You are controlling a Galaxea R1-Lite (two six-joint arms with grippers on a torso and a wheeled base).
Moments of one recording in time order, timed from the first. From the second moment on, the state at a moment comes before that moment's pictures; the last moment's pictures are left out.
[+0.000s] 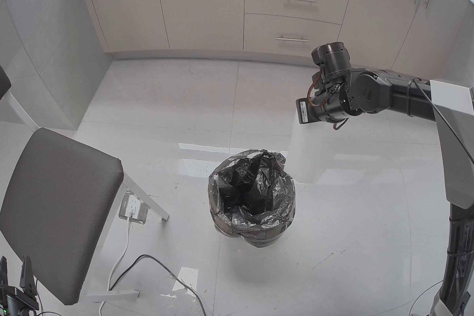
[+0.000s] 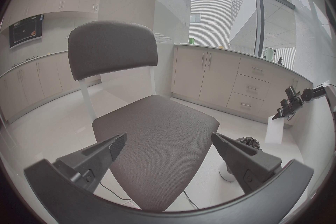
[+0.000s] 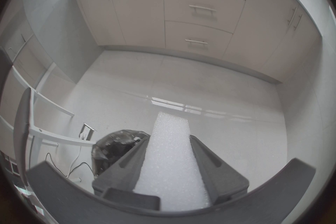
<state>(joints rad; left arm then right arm) 0.00 0.02 -0.06 0.08 0.32 -0.22 0.44 2.28 -2.00 0.31 -0.29 0.09</state>
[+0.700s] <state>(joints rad) 0.00 0.02 -0.06 0.08 0.33 -0.23 0.59 2.47 -2.00 0.27 -0.29 0.03</state>
